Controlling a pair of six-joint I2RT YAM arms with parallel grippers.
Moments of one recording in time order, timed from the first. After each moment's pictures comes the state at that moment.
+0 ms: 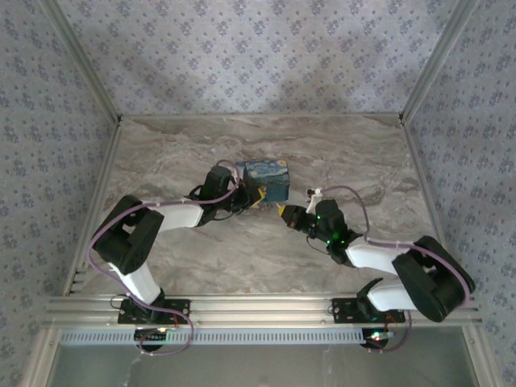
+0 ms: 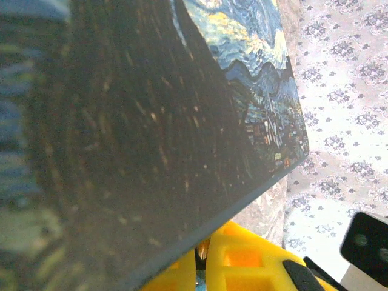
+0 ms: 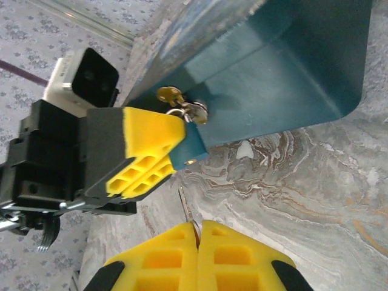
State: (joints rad) left arm -0.60 1.71 0.81 0.35 0.46 -1.11; right arm 0.62 1.34 0.33 0.67 -0.21 0.97
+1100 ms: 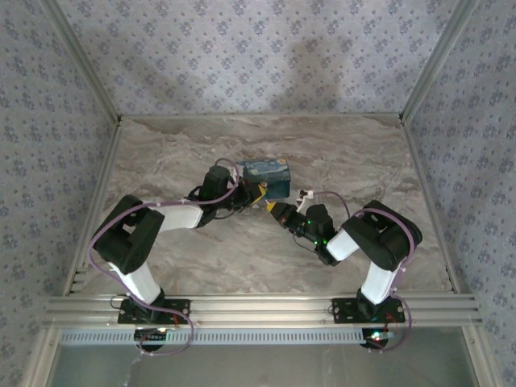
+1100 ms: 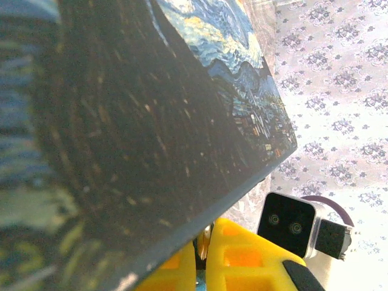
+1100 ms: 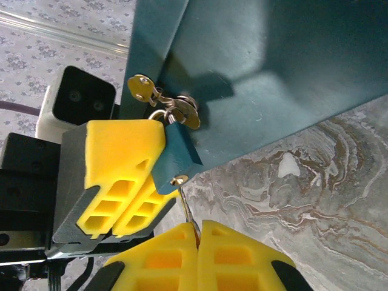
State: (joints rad) left arm -0.60 1.71 0.79 0.44 0.46 -1.15; right arm 0.66 1.76 0.34 1.24 -0.20 1.22
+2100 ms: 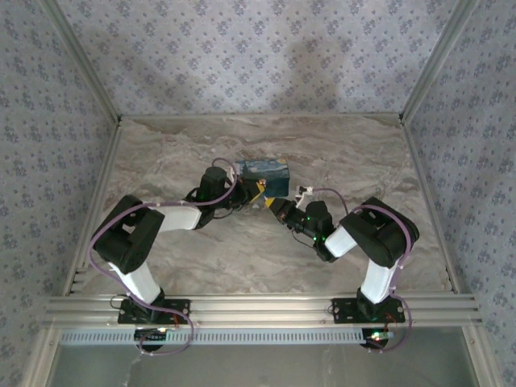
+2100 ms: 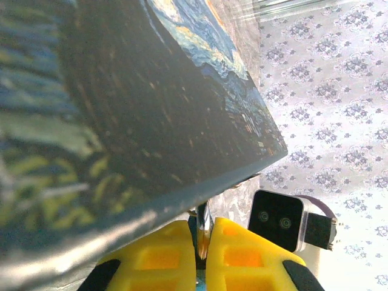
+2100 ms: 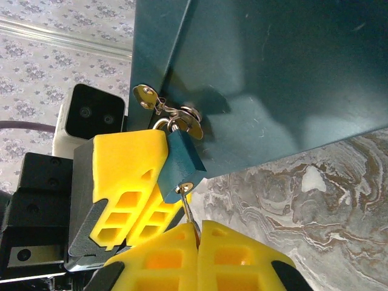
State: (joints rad) left arm -0.59 1.71 0.76 0.54 0.46 -1.17; right arm 0.64 1.79 0.38 1.27 -0.24 1.28
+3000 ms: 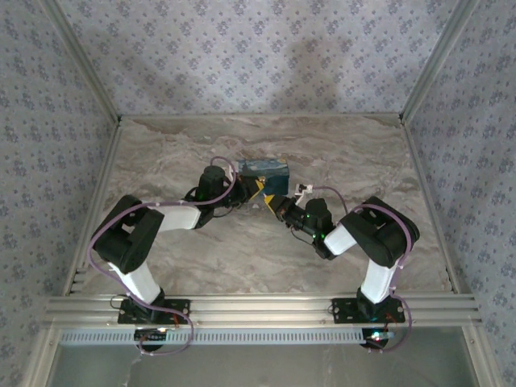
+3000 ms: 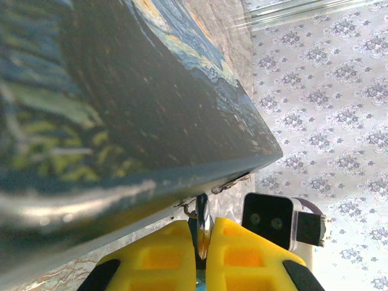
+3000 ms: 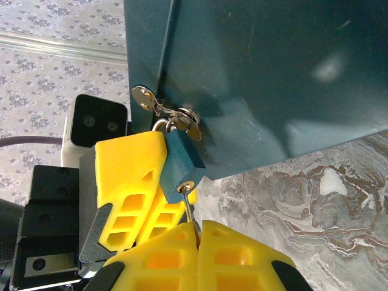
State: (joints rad) left arm -0.58 1.71 0.76 0.57 0.45 -1.18; right arm 0.63 1.79 0.41 1.26 -0.25 1.35
